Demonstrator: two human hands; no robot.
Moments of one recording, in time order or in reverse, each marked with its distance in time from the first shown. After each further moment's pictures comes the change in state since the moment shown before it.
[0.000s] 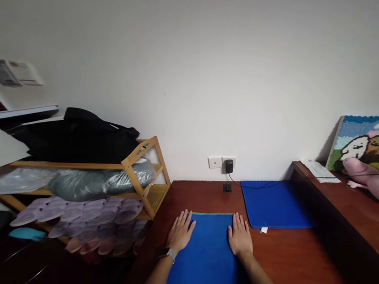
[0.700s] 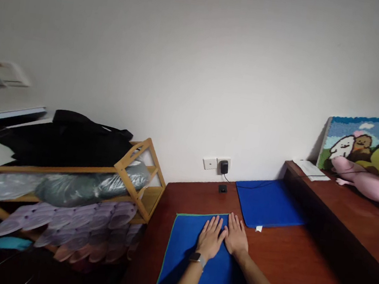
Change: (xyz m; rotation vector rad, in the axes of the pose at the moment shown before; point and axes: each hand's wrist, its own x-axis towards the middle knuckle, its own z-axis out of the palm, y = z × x) left_hand -0.008 0.140 0.005 -0.138 -0.102 0.308; right_hand -0.001 -0.001 -0.007 -0.034 -0.032 -0.023
